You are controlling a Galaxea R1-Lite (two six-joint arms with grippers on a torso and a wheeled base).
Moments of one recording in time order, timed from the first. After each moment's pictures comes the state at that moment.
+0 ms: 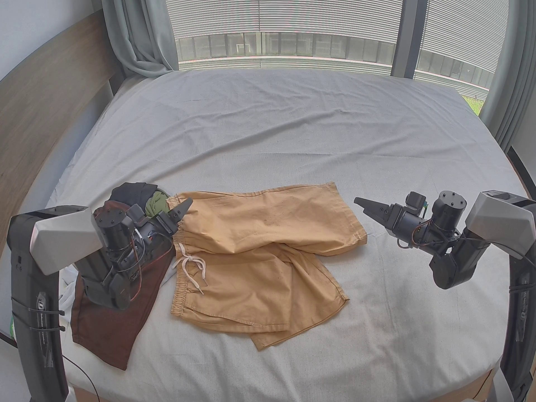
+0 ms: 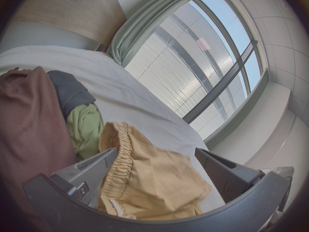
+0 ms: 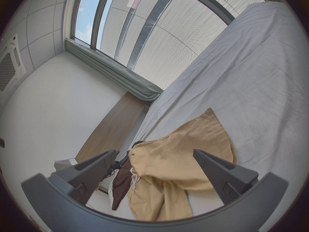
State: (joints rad) left arm -0.11 2.39 -0.79 -1.55 -0.28 -0.66; right arm 0.13 2.36 -0.88 -1.50 0.70 0.75
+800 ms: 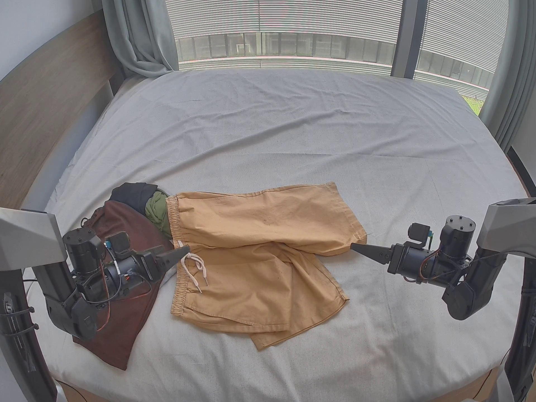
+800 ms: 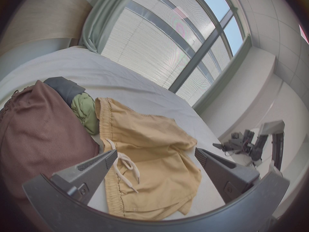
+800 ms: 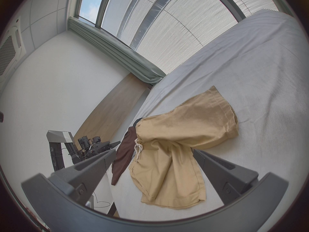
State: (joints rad) left arm -0.08 2.19 -0.40 -1.55 -0.55 -0.32; right arm 0.19 2.25 -0.54 -1.53 0.70 0.54
